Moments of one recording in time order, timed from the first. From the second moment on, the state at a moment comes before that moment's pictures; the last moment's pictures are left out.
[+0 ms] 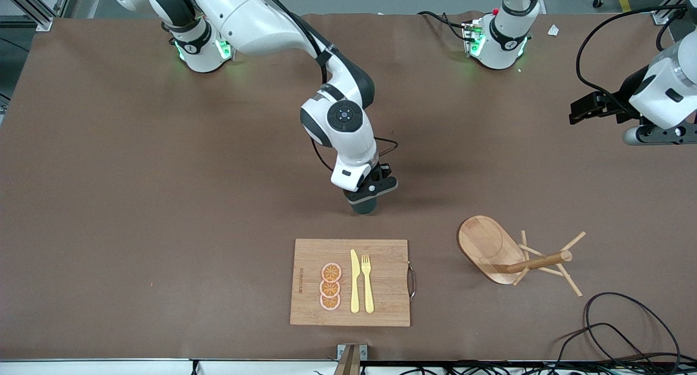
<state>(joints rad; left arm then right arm) 0.05 0.03 -0.15 -1.57 -0.02 1.44 -0.10 0.79 0.86 0.02 -1.24 0.06 2.29 0.47</state>
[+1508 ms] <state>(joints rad) -0.13 0.28 -0.37 -1.56 -0.01 1.74 -0.90 0.41 0.61 -0.09 -1.15 0.06 1.93 0.43</state>
